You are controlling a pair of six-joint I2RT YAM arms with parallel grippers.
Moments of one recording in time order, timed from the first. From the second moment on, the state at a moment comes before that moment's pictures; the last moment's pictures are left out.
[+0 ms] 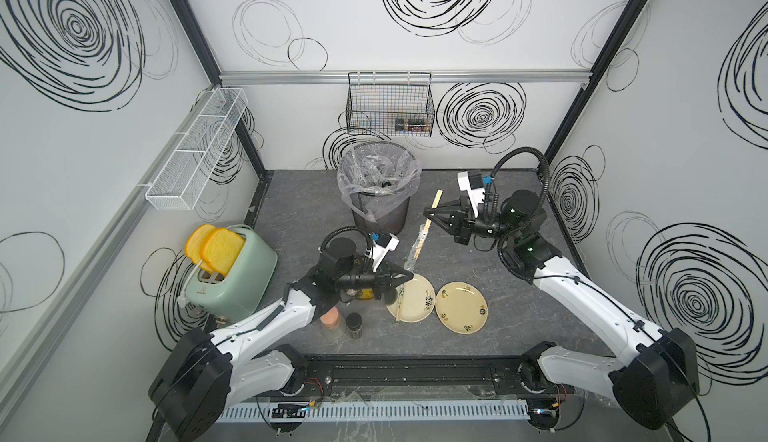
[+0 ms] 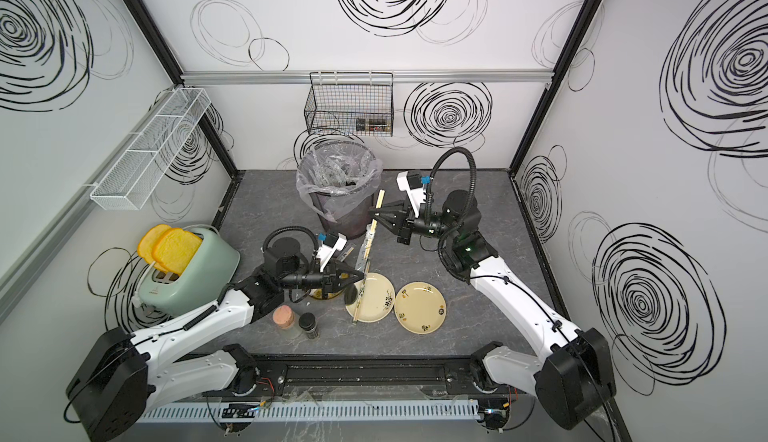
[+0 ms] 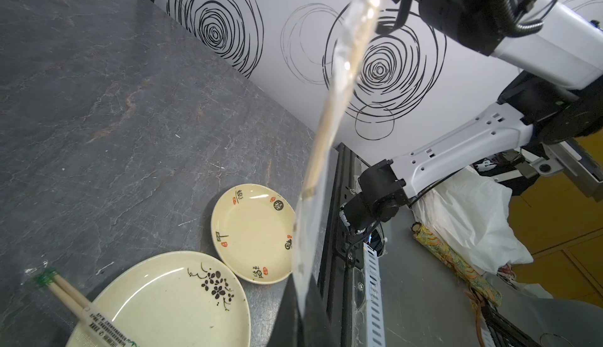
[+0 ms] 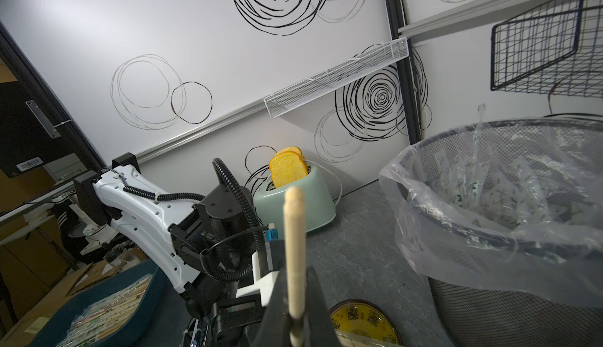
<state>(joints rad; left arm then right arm) -0.61 1.13 0.55 0.27 0.79 -0.37 0.47 1.18 0.95 0.37 -0.87 0.43</state>
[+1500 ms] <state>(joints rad) -0.55 1.26 0.71 0.25 0.83 -0.36 0.42 1.18 0.95 0.42 -0.88 0.48</state>
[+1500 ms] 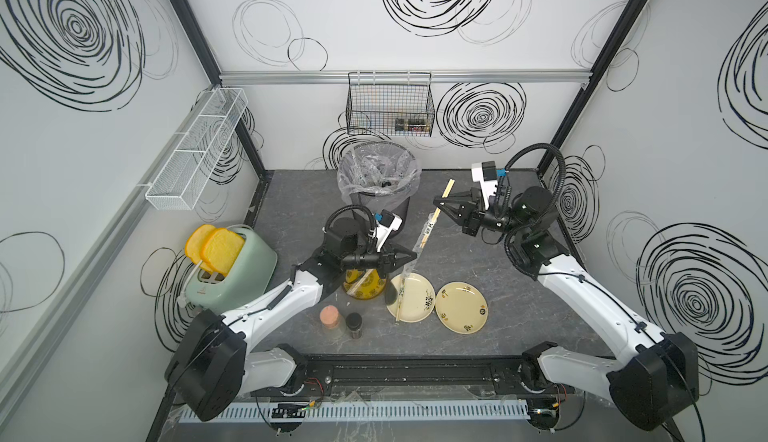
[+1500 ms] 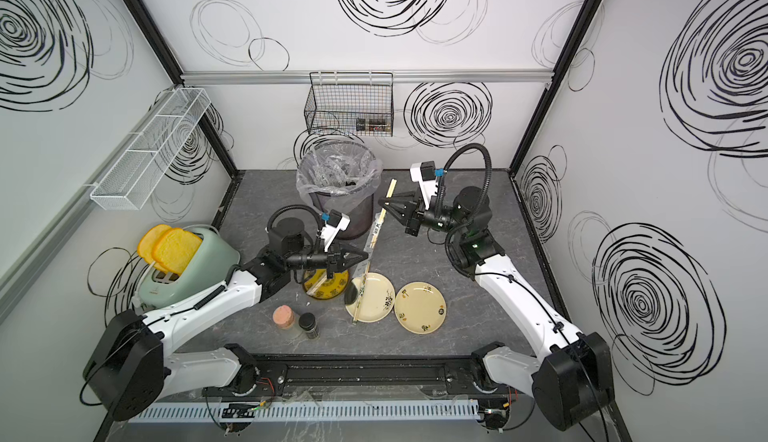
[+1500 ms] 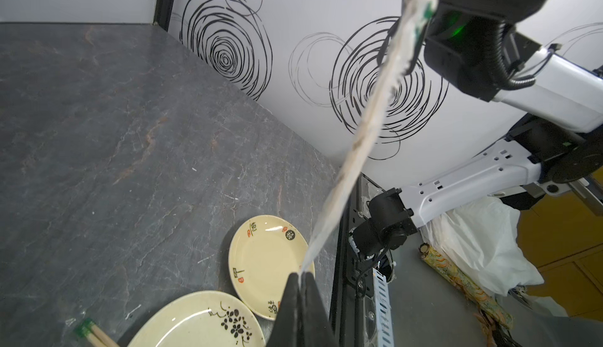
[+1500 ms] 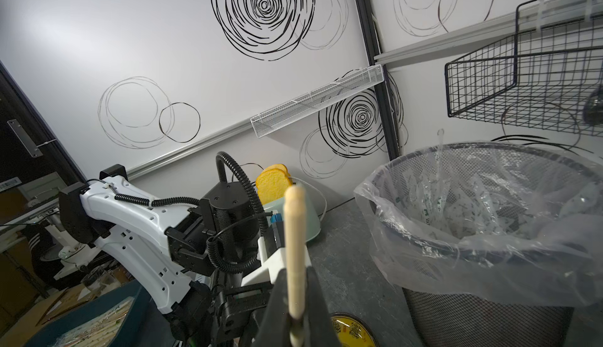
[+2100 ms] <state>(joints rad) -0.54 1.21 0.73 0.22 0.82 -0.37 0.41 1.18 0.95 0.42 -0.88 0.47</state>
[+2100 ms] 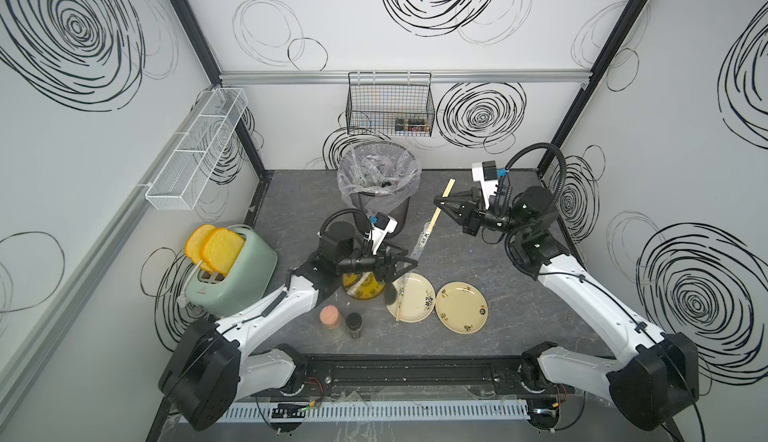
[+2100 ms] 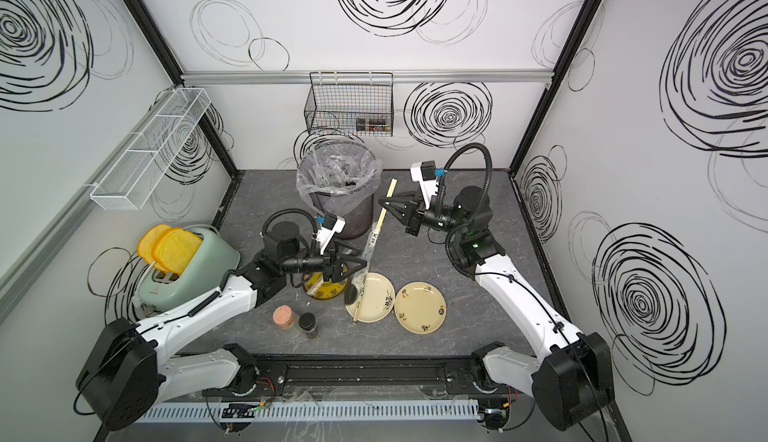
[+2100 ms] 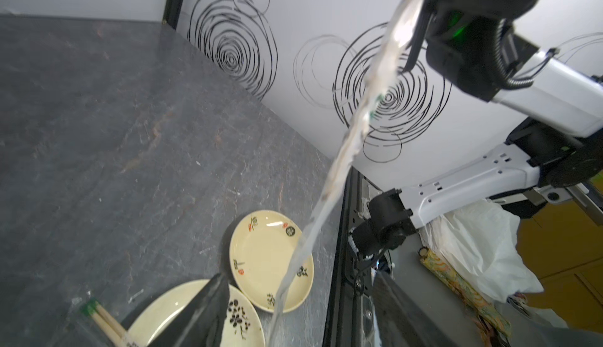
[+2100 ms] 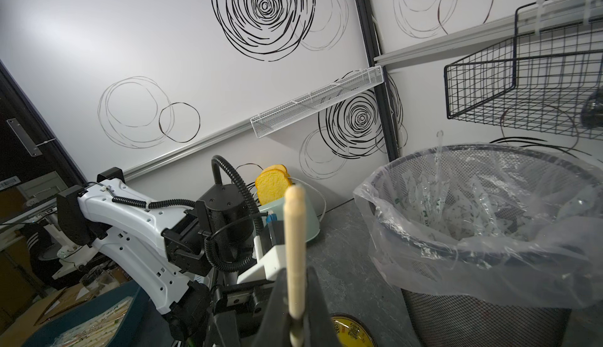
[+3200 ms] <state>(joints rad) -0.58 1.28 0.70 0.24 0.81 -0.34 0.41 1.18 0.95 0.43 -0.88 0.49</state>
